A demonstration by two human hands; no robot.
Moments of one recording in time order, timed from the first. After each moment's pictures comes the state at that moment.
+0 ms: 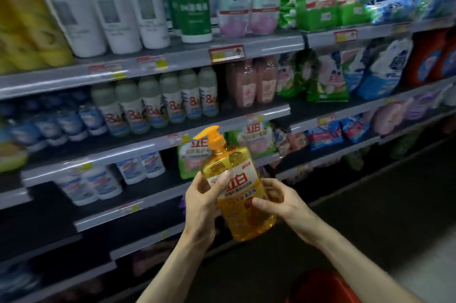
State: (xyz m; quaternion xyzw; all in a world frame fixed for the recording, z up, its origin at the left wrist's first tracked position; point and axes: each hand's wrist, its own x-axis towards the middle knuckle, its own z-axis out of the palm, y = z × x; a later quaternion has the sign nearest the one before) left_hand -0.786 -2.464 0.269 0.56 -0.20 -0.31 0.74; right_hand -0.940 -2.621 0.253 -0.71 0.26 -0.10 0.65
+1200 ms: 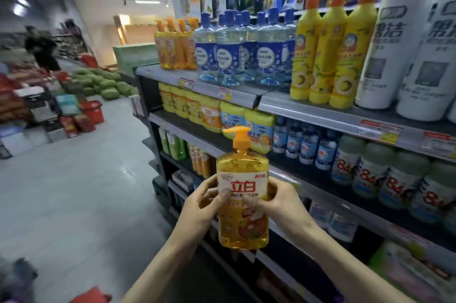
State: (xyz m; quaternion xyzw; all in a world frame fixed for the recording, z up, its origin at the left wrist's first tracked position) left_hand -0.695 -2.202 0.331 0.70 0.00 0.08 0.71; right_hand -0.625 -2.409 0.345 -0.73 -0.21 0.12 0.64
